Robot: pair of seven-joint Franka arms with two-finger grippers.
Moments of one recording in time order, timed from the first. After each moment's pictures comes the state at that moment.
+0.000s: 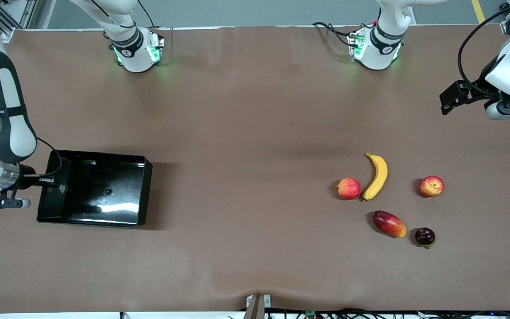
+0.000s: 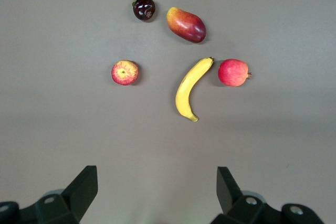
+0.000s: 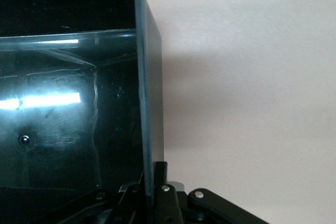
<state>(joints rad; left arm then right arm) -0.04 -0.02 -0.11 -1.55 0.07 1.51 -0.15 -0.33 0.50 0.03 -1.76 0.04 2.15 -0.23</state>
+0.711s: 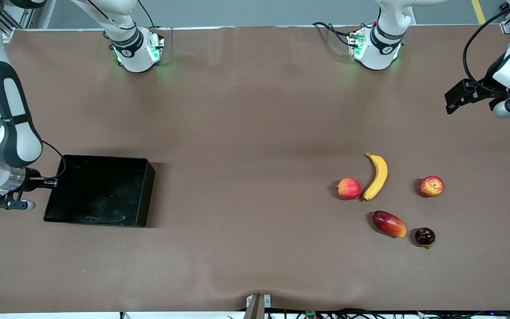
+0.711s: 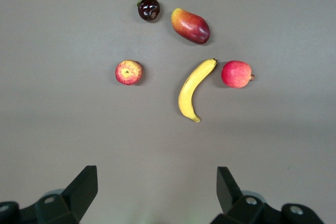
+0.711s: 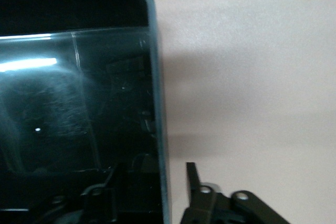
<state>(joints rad) -0.03 -0.03 -0.11 -1.55 0.07 1.51 -0.15 -0.34 0.54 0.04 -1.73 0.04 2.15 -0.23</state>
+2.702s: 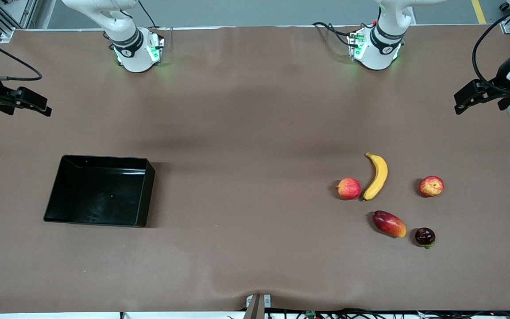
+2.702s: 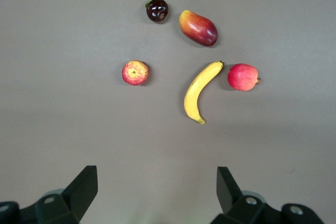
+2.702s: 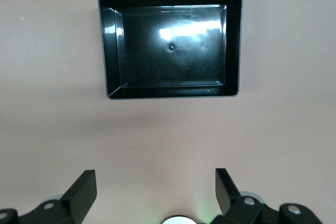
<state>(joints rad) -0.01 -0.03 -0.10 -1.55 0.07 1.52 -0.14 0.01 -0.02 -0.04 -1.59 0.02 1.47 0.04</state>
